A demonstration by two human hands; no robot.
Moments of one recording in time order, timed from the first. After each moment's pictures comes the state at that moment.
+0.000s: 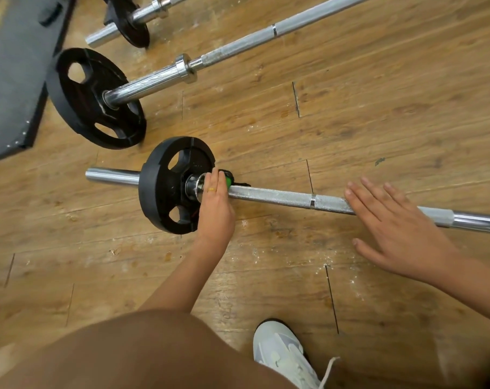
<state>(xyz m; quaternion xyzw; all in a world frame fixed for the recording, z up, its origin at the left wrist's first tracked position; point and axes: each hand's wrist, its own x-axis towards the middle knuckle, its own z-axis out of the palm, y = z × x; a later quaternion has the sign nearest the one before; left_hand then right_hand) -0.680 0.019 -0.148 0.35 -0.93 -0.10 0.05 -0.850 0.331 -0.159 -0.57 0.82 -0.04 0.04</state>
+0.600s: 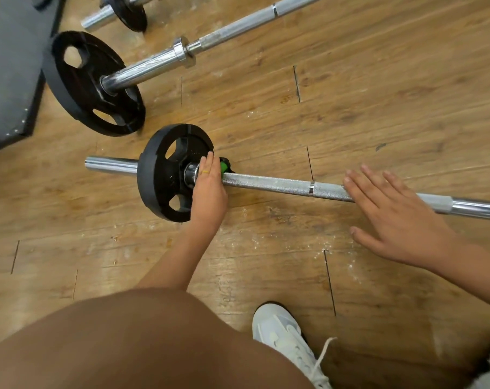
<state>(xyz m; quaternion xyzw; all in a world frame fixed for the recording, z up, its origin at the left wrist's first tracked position) -0.681 0.008 -0.136 0.36 -0.93 -0.11 0.03 -0.845 0.333 -0.157 -0.57 0.82 -0.03 0.05</state>
